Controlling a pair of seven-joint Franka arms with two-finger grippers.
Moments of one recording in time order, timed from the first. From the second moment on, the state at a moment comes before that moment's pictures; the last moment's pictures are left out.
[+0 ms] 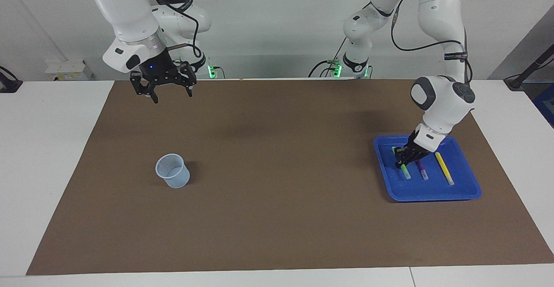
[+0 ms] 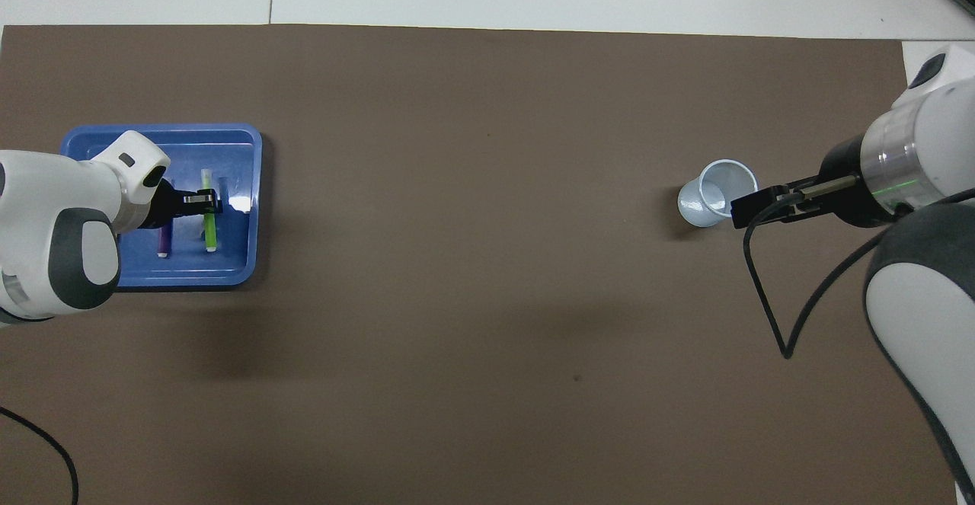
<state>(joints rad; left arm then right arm) 0.56 0.31 -0.55 -2.09 -0.06 2.48 0.04 0.01 0.00 0.14 -1.60 0.05 1.60 -0.02</state>
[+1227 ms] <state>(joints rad) 0.56 0.31 -0.54 -2.11 -0.06 2.50 0.04 0.02 -0.01 0.12 -1.60 0.05 1.59 -0.02</state>
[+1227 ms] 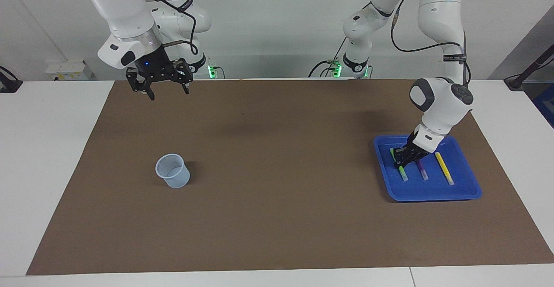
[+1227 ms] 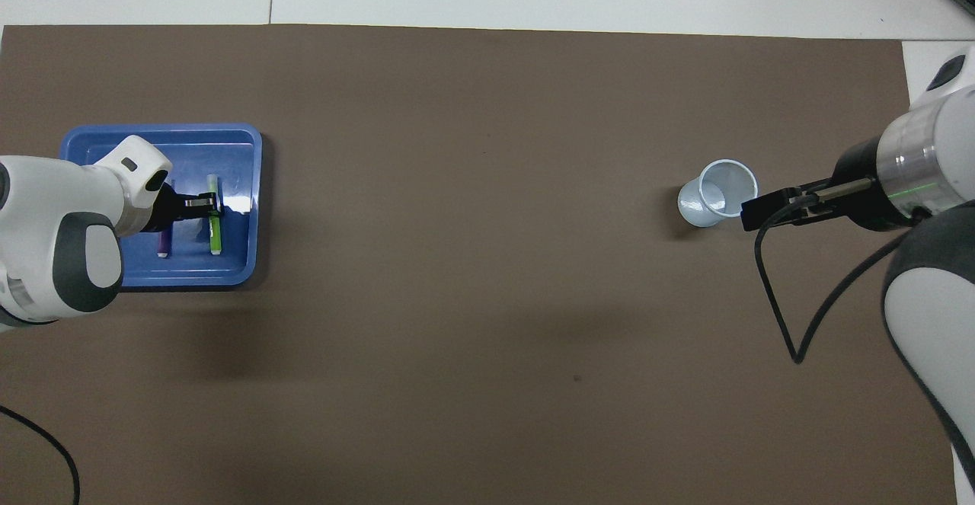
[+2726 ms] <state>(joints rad) 0.56 0.26 -0.55 -1.90 -0.02 2.22 0.04 0.02 -0.01 0.07 -1.61 0.05 1.61 -0.02</state>
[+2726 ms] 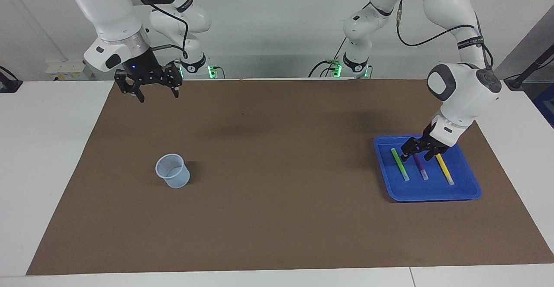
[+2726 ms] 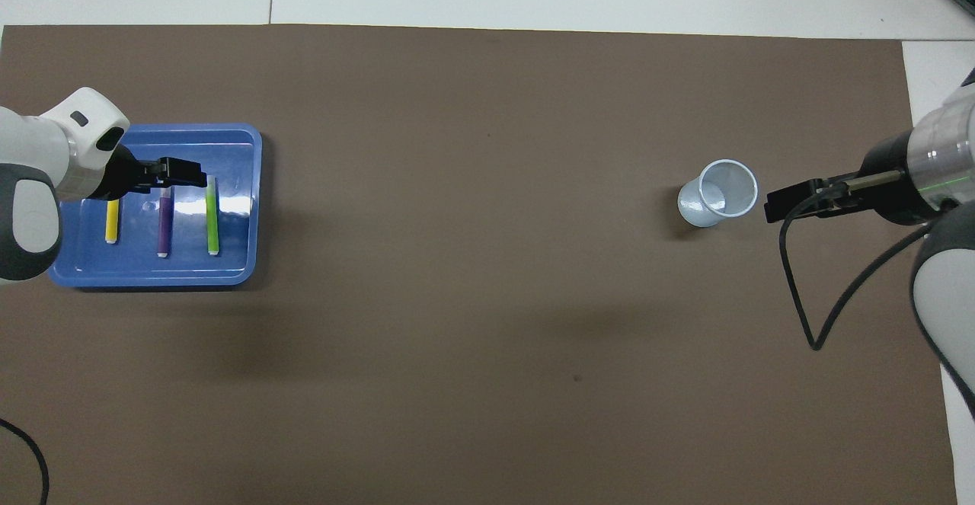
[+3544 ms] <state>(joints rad) 0.55 0.22 -0.55 -1.73 0.03 1.99 0.04 0.02 -0.01 0.07 -1.61 0.05 1.61 -0.02</state>
